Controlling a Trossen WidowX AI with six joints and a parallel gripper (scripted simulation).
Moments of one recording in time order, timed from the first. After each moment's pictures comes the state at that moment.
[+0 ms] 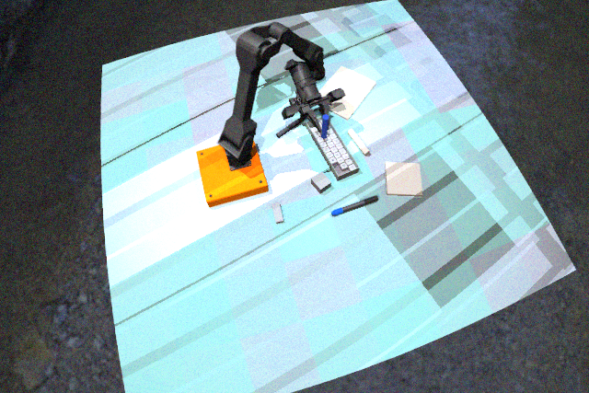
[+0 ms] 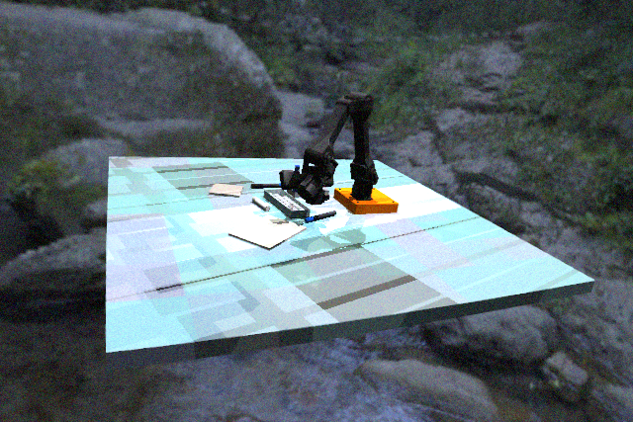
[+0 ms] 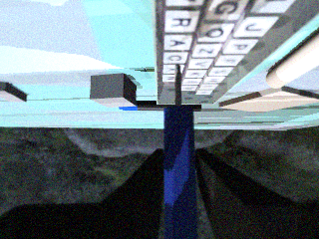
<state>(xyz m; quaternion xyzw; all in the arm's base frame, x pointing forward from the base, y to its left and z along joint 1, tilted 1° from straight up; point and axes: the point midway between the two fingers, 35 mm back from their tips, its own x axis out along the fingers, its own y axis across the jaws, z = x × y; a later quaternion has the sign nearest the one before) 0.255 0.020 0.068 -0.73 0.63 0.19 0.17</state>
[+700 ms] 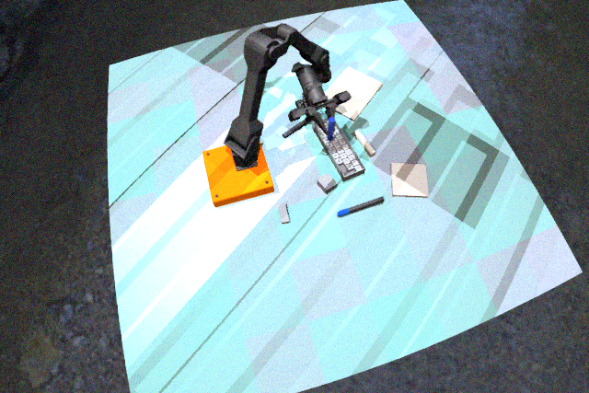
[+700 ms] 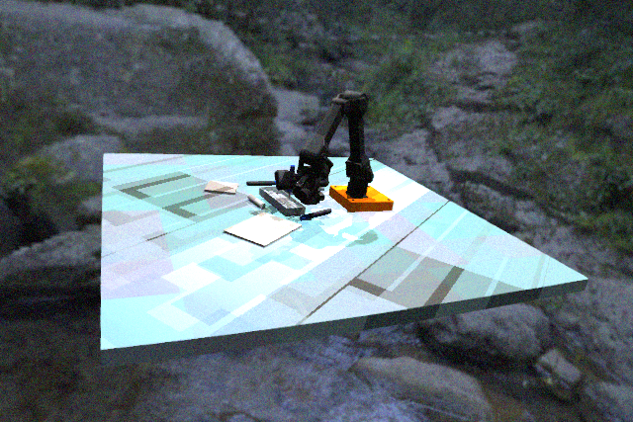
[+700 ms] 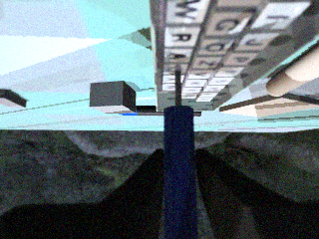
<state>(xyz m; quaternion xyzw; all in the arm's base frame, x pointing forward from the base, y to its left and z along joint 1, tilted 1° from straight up) 0.255 0.020 0.059 -0.73 0.63 0.19 0.17</state>
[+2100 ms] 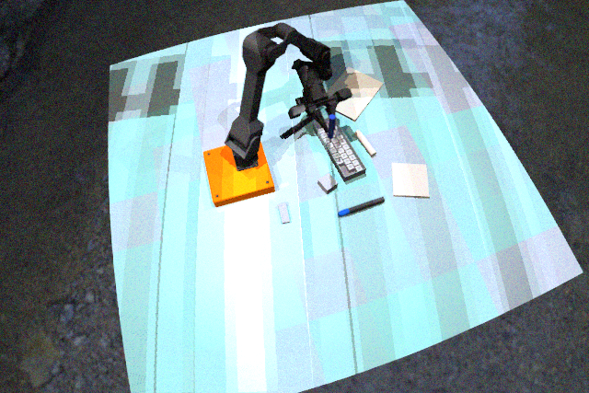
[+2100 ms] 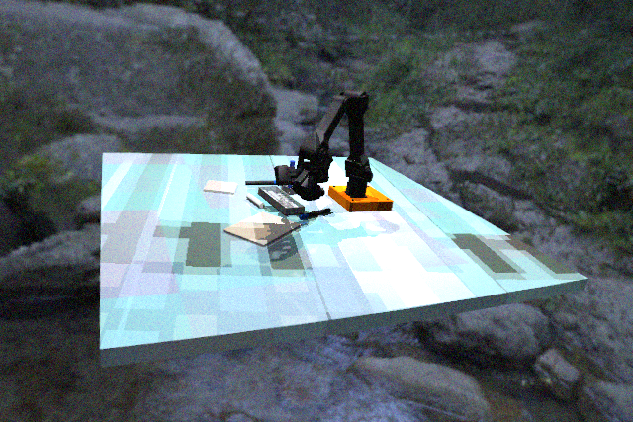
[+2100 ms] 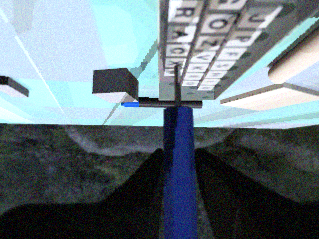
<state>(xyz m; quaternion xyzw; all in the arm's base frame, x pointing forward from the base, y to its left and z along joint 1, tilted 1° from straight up) 0.253 0.019 0.073 -0.73 0.63 0.19 0.17</state>
